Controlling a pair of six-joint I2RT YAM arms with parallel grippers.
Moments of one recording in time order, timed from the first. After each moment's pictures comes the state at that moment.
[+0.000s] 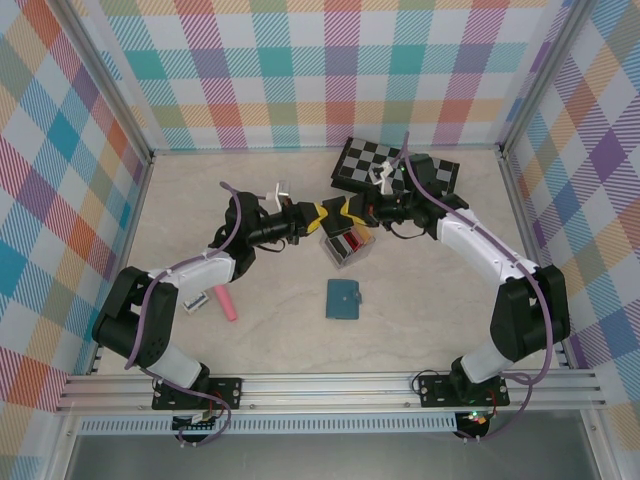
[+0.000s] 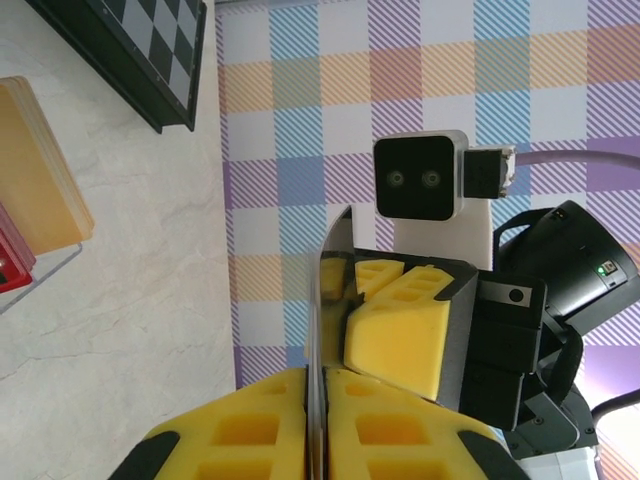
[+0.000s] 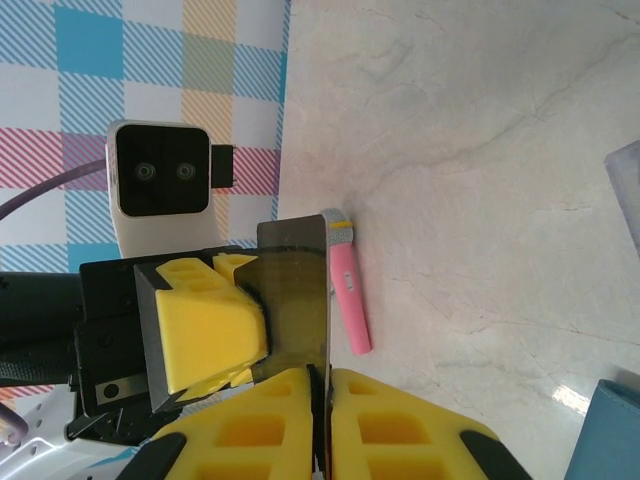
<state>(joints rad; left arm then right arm) -0.44 1.55 0.82 0.62 0.73 -1.38 0.37 1.55 1.22 -0.34 -0.81 0.81</state>
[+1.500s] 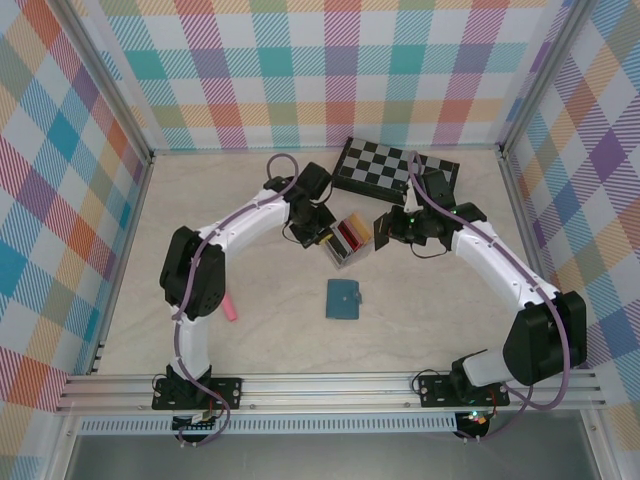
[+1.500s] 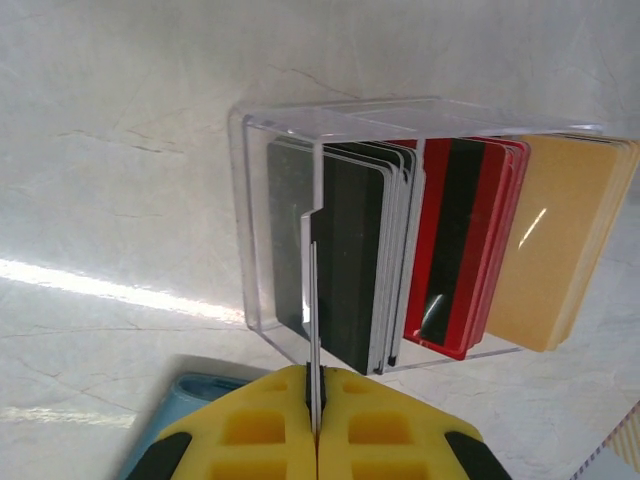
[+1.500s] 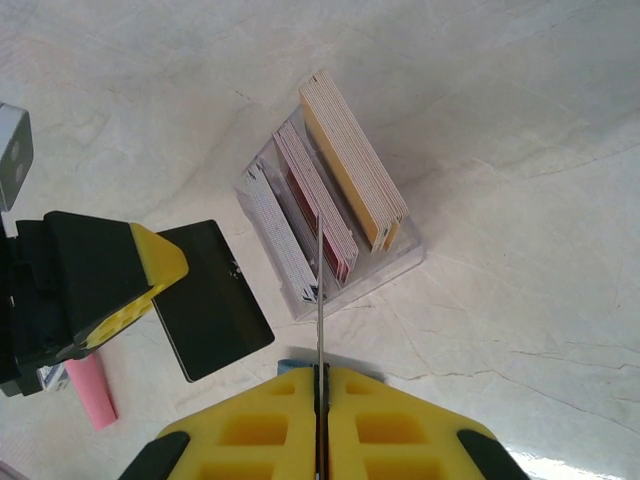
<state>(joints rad) -0.62 2.01 1.71 -0.90 0.19 -1.17 0.35 1.41 1.15 -0.67 -0.29 0.57</state>
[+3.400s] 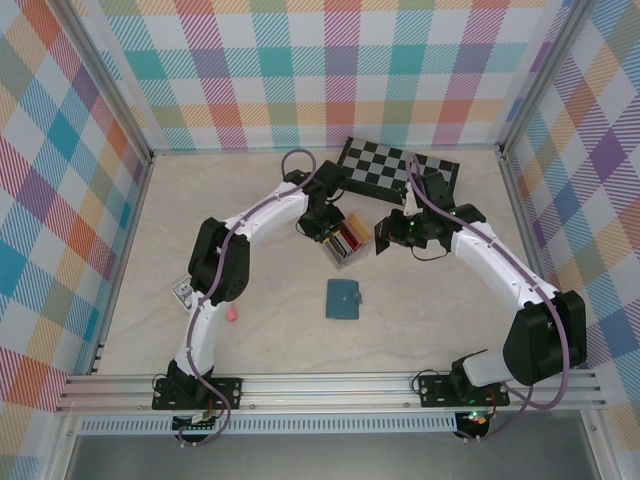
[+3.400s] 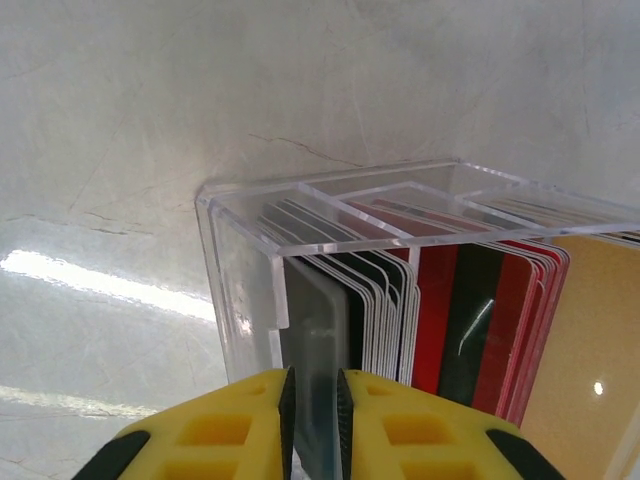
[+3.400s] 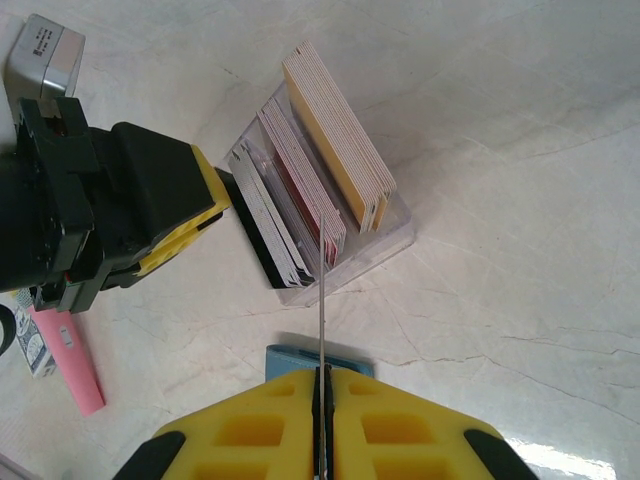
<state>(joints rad) -0.63 2.22 1.96 -1.03 0.12 -1.15 0.35 1.41 1.14 -0.69 -0.30 0.55</state>
